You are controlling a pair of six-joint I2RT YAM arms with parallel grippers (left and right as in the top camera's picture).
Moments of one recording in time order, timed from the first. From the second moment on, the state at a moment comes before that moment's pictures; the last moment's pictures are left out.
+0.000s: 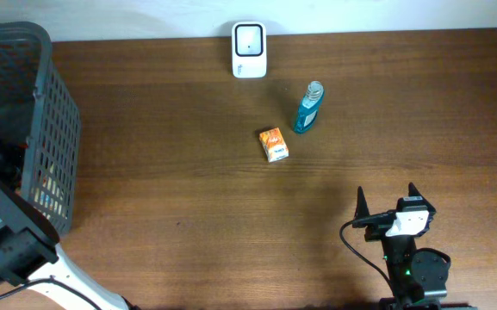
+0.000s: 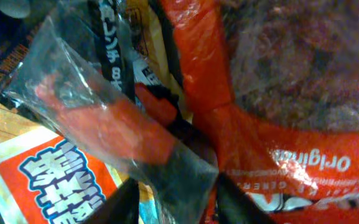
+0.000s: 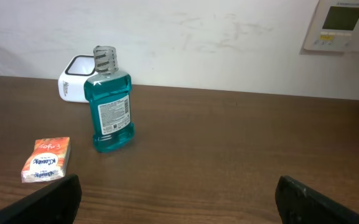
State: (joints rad) left arm 0.64 2.14 1.76 -1.05 -0.24 -0.66; right arm 0.02 0.01 0.01 -0.08 0.00 -0.05
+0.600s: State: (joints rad) left arm 0.64 2.13 1.76 -1.08 -0.23 -0.56; right arm 0.02 0.01 0.01 -0.08 0.00 -0.05
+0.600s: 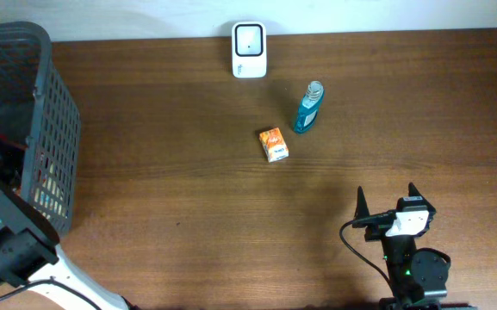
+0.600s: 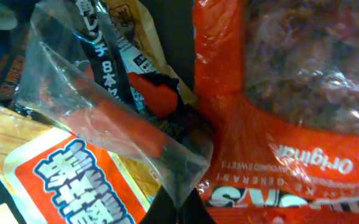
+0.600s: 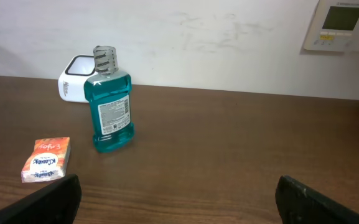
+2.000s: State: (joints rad) left arm 0.06 1.37 1.76 -0.85 0.05 -0.44; right arm 0.02 0.01 0.01 -0.08 0.00 -0.05
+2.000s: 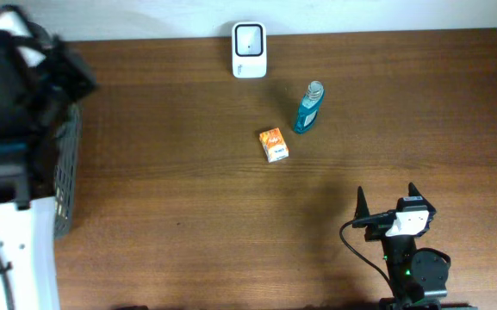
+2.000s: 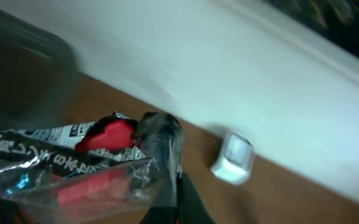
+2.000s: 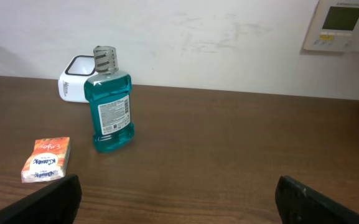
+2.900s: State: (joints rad) left arm -0.52 2.07 1.76 -0.93 0.07 -0.44; right arm 0.02 0.01 0.01 -0.08 0.00 -0.05
